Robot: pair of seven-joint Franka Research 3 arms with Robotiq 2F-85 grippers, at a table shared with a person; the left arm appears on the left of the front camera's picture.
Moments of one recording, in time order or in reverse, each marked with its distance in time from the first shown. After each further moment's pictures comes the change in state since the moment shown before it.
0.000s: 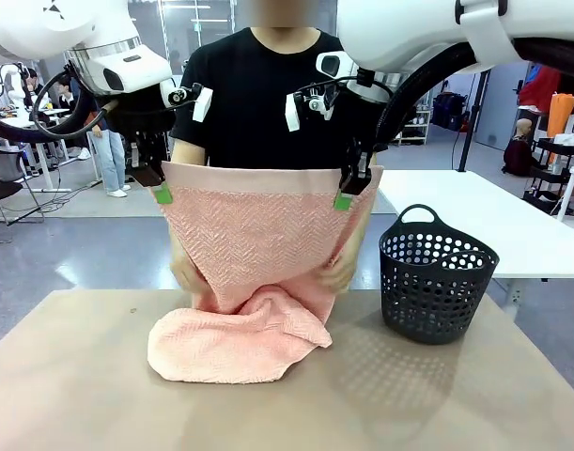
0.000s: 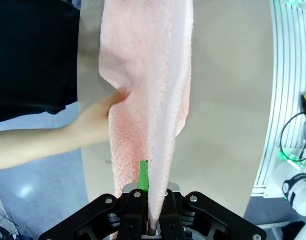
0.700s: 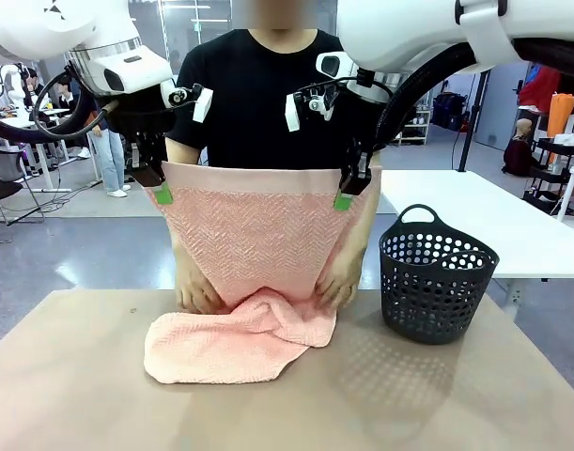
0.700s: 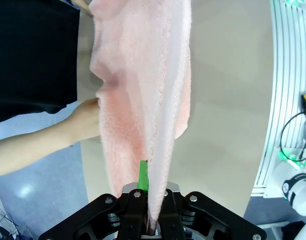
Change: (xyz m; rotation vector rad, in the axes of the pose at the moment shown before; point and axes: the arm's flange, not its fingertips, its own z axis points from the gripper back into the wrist) left arm 0.000 0.000 0.000 -0.001 0.000 0.000; right arm 0.000 0.000 0.000 0.001 0.000 0.000
